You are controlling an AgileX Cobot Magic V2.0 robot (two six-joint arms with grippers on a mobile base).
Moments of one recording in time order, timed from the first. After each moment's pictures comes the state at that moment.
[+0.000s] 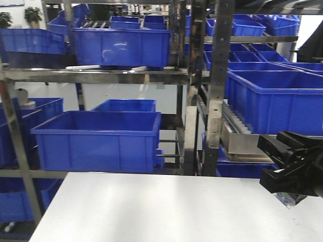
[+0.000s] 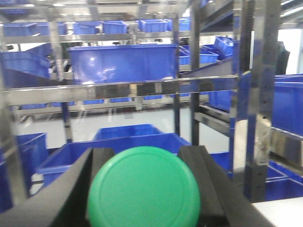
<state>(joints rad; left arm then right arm) -0.17 0.84 -0.60 0.05 -0.25 -0.03 0.31 0.98 -0.78 -0.06 -0.04 0.11</state>
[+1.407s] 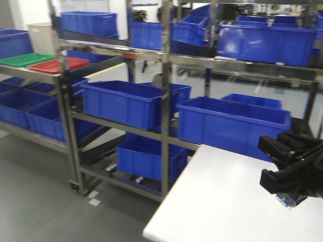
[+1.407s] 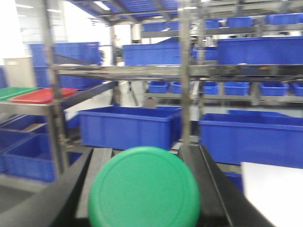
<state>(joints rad) -0.17 0.84 -0.60 0.05 -0.25 -0.03 0.31 0.98 -0.78 -0.06 -0.04 0.11</state>
